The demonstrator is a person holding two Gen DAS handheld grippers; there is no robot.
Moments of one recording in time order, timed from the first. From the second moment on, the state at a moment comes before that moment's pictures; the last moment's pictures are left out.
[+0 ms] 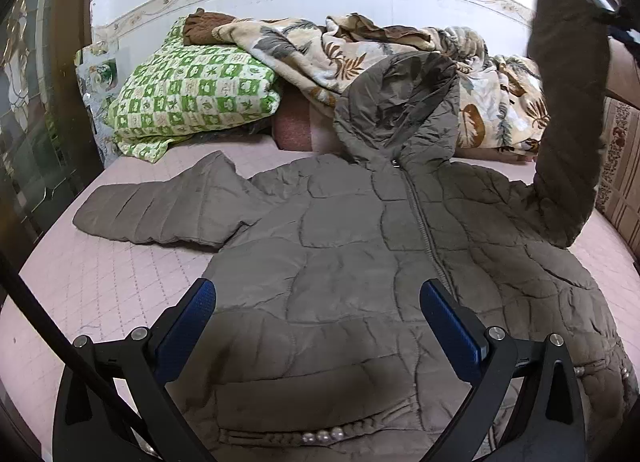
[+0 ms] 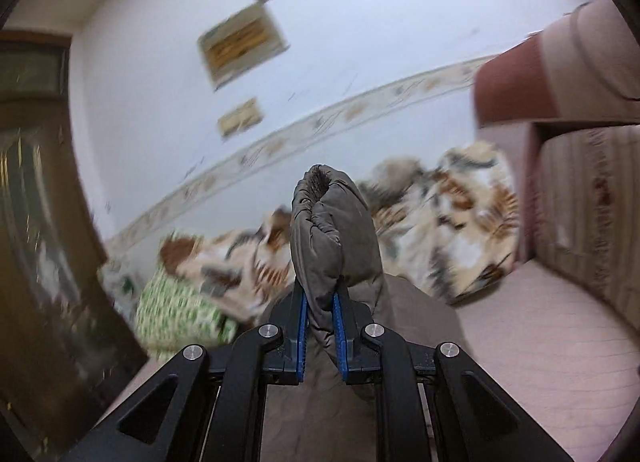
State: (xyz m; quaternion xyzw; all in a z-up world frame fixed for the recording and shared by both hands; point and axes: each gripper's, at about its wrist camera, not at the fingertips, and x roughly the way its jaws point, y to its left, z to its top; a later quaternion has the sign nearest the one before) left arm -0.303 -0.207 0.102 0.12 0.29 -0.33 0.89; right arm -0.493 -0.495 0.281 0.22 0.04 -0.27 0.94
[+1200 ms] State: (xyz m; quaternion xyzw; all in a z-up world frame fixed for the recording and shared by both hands) left arm -0.229 -0.209 0.086 0.08 0.36 -0.26 0.89; right arm -0.290 -0.423 0.080 0.24 0.31 -0.06 0.92
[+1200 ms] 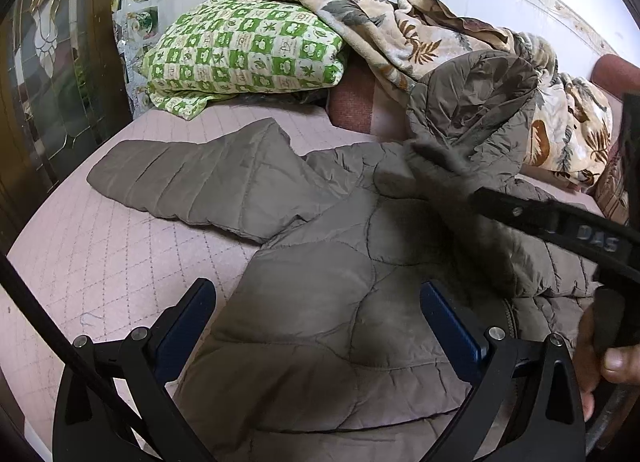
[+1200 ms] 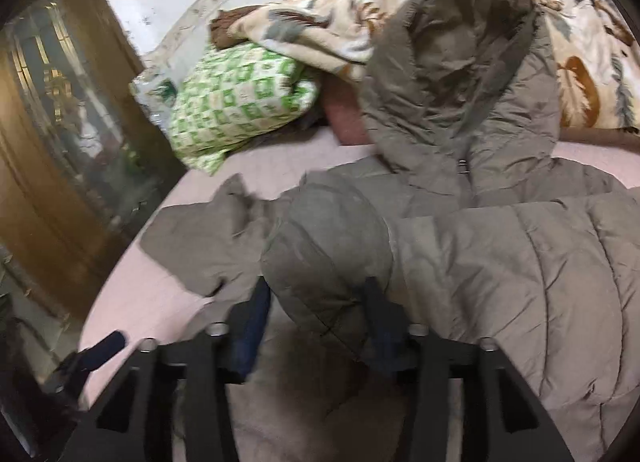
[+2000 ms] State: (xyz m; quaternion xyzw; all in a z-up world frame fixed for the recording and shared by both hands) left arm -0.248 -0.233 0.082 0.13 0.33 -0.27 0.89; right arm -0.349 -0.543 0.021 0.16 0.43 -0.40 0.80
